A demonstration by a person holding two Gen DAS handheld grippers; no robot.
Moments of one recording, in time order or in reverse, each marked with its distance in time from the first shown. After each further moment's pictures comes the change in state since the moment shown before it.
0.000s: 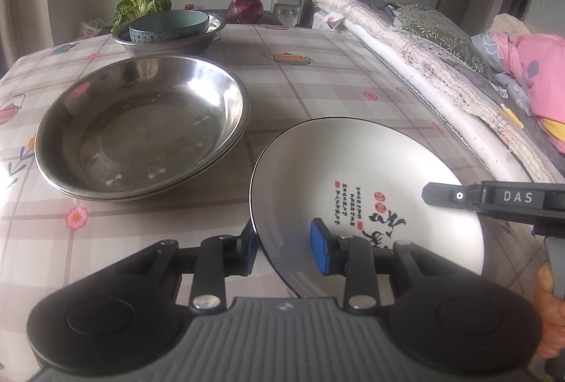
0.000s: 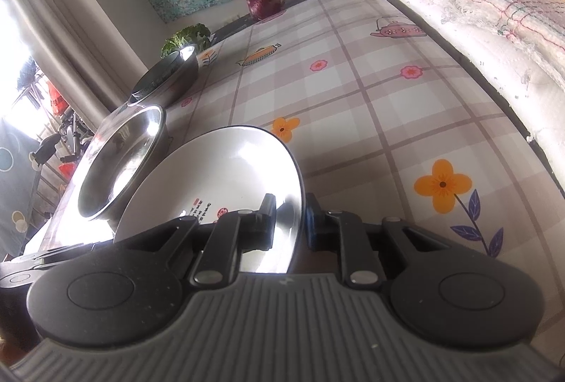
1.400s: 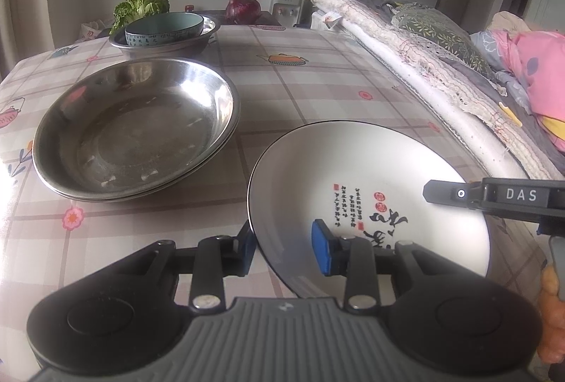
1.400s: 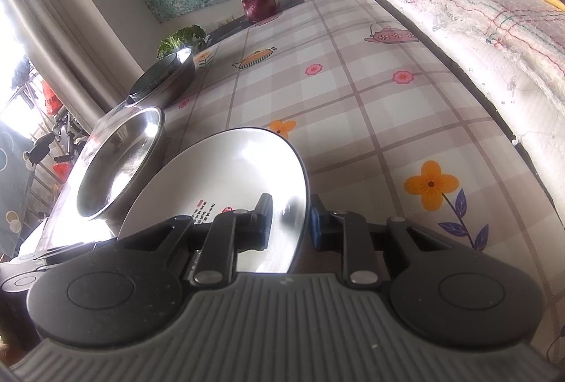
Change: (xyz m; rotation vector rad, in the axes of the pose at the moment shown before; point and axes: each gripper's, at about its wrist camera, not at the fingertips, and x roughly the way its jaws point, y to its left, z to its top) left arm 0.000 -0.008 0.000 0.003 0.003 0.008; right arm -0.010 0.004 0.000 -0.008 -0.005 -0.030
